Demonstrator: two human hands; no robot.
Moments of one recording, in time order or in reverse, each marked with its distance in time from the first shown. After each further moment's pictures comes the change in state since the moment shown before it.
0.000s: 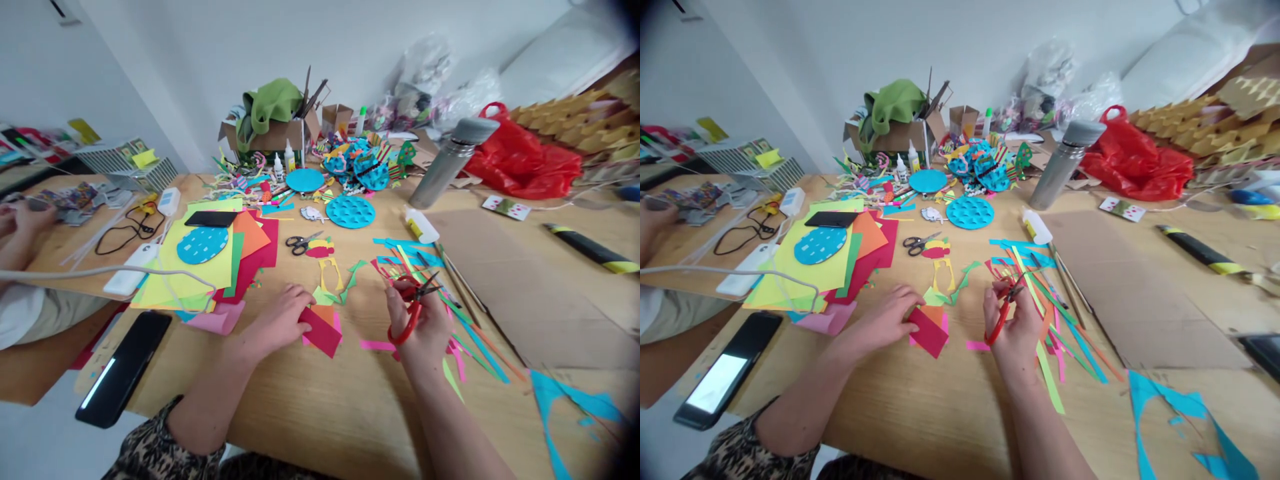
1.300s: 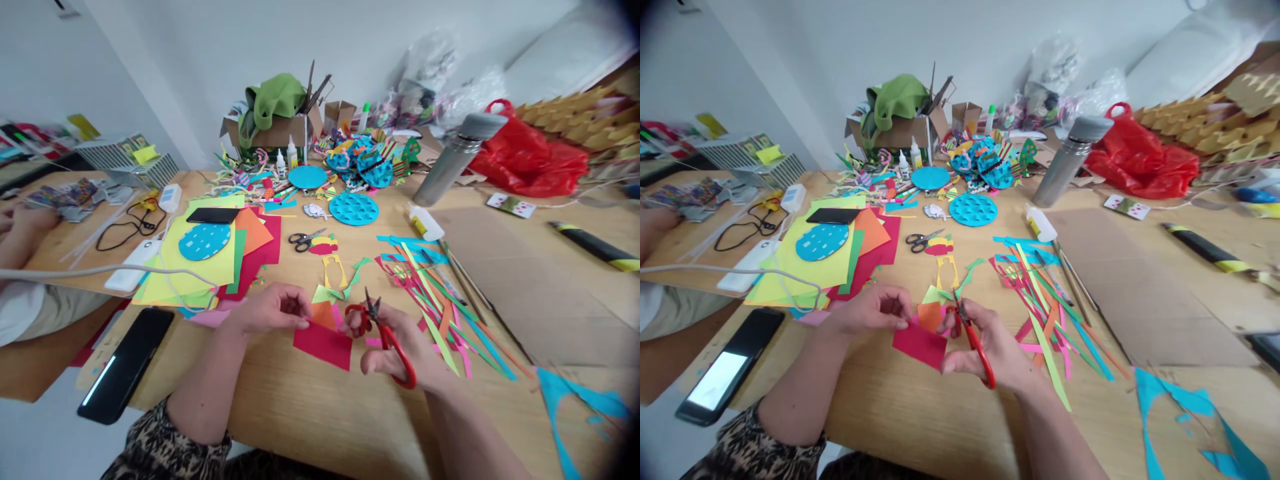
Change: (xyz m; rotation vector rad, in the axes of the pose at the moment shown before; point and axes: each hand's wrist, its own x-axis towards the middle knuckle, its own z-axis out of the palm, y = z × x) left_hand -0.011 -0.021 -0.024 -0.980 -0.202 -0.020; right_hand -0.004 -0.024 -0.010 0.269 -0.920 0.020
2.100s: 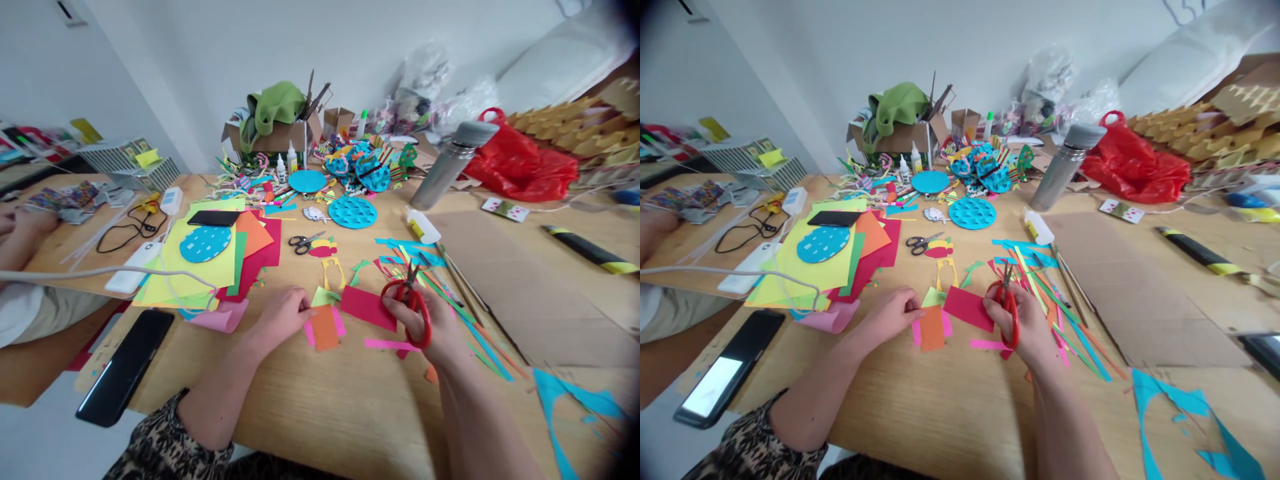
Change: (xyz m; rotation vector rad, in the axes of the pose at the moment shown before) left_hand 0.023 -0.022 0.028 0.823 0.419 -0.105; right_hand 0.002 0.018 -0.034 -0.038 0.427 0.277
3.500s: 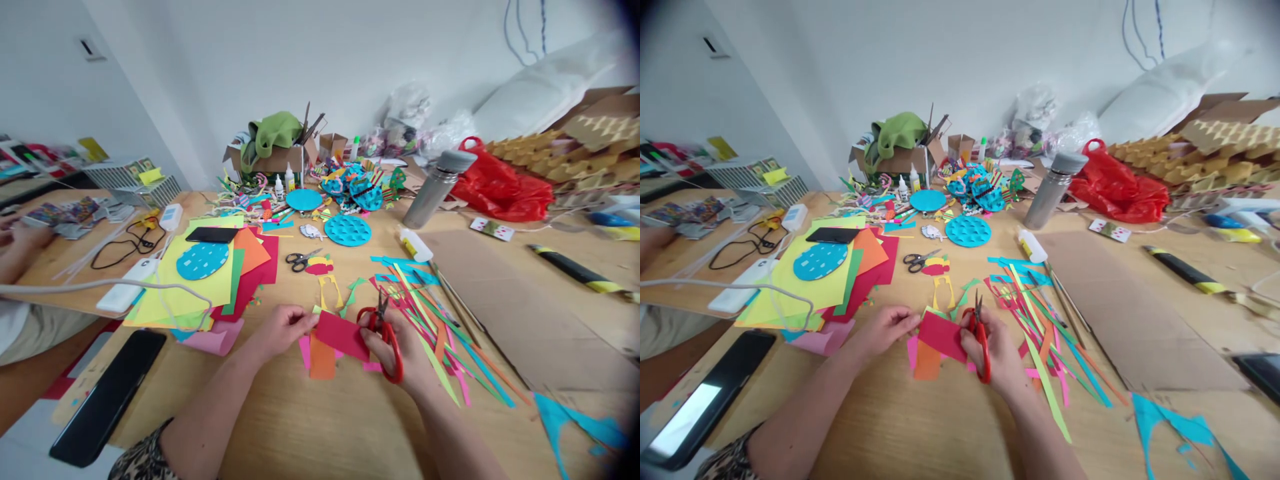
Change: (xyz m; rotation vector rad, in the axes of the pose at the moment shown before) left_hand 0.001 0.000 -0.006 -0.606 -0.126 0.003; right_hand -0.008 0.002 0.033 0.101 -0.097 -0.052
